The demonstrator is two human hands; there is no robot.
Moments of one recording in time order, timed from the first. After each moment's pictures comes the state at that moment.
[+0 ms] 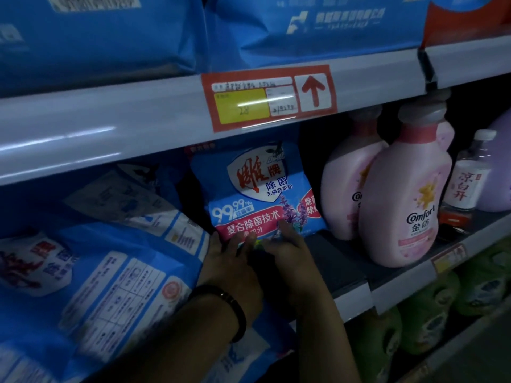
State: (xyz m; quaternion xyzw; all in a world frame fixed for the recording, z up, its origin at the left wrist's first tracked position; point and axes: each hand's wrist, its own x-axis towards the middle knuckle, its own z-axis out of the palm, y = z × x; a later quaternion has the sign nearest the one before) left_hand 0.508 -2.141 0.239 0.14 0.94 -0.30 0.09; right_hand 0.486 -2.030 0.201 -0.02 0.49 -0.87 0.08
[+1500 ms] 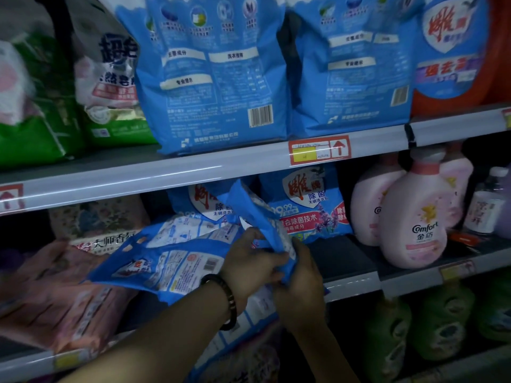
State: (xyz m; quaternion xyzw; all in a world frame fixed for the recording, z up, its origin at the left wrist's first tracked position) left_hand 0.680 -2.172 0.334 -0.10 0.72 0.68 0.01; right_hand 0.638 -2.074 0.218 -0.07 0.81 -0.56 -0.19
